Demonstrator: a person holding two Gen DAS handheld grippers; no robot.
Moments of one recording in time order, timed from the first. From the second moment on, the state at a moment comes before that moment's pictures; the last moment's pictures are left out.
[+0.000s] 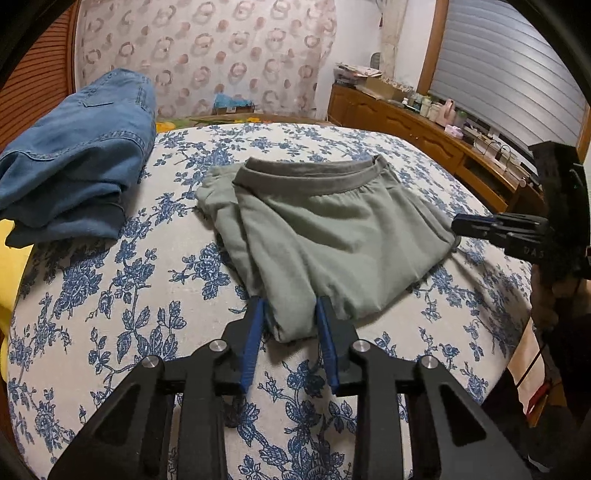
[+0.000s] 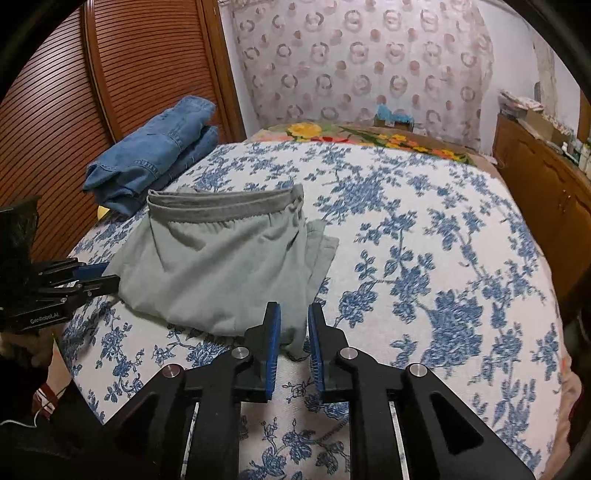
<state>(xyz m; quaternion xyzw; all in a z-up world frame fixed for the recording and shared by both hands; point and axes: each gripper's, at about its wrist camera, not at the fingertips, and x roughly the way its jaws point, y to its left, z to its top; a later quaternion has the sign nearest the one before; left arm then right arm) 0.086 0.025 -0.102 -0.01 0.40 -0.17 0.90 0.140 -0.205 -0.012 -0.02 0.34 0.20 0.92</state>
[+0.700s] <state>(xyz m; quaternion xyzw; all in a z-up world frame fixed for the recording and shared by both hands) 0.068 0.049 -0.078 -0.04 0.36 -0.17 0.92 0.125 -0.211 -0.012 -0.02 0.34 0.23 0.91</state>
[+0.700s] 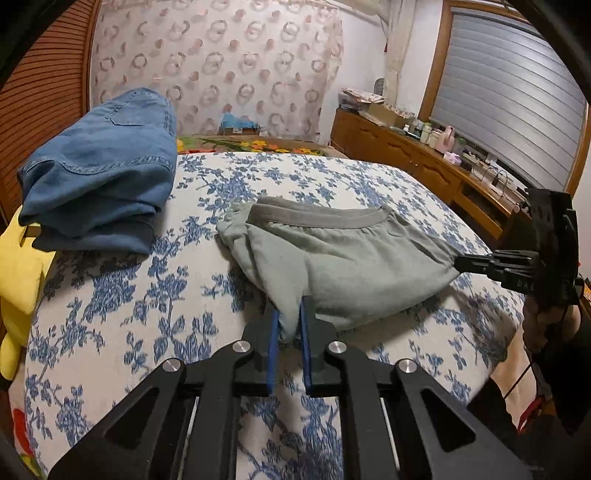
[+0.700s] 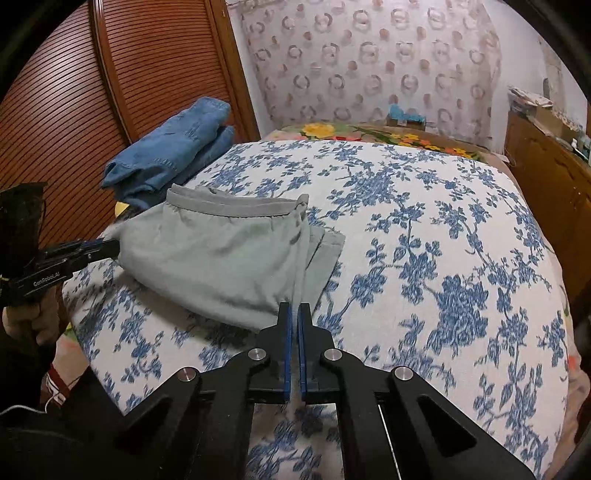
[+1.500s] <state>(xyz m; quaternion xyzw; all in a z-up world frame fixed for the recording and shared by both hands) 0.057 0.050 -0.101 -0.03 0.39 -0.17 0.91 0.089 -0.211 -0.018 -0.04 0.35 0.24 0.90</state>
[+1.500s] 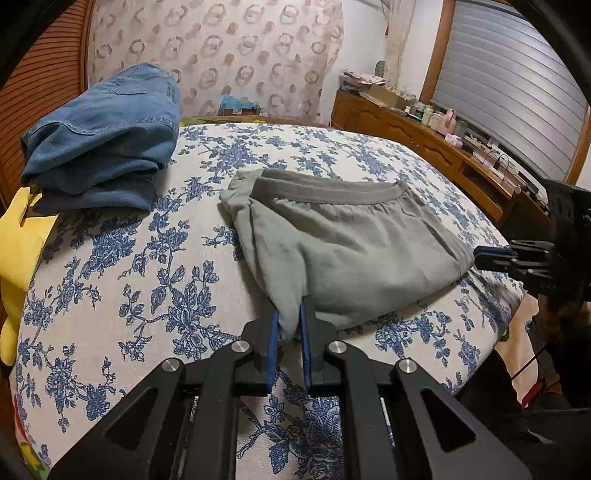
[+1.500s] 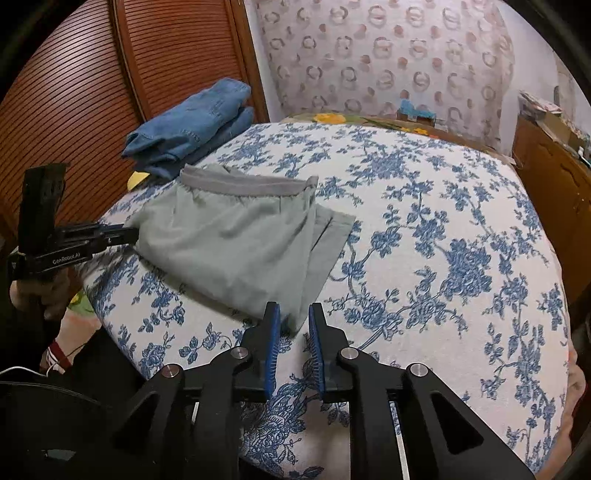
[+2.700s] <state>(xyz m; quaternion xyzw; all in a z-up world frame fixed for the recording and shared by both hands) 0.077 0.050 -0.075 -0.02 0.36 -0.15 0.92 0.115 -0.201 -0.002 -0.04 0.33 0.22 0.92</state>
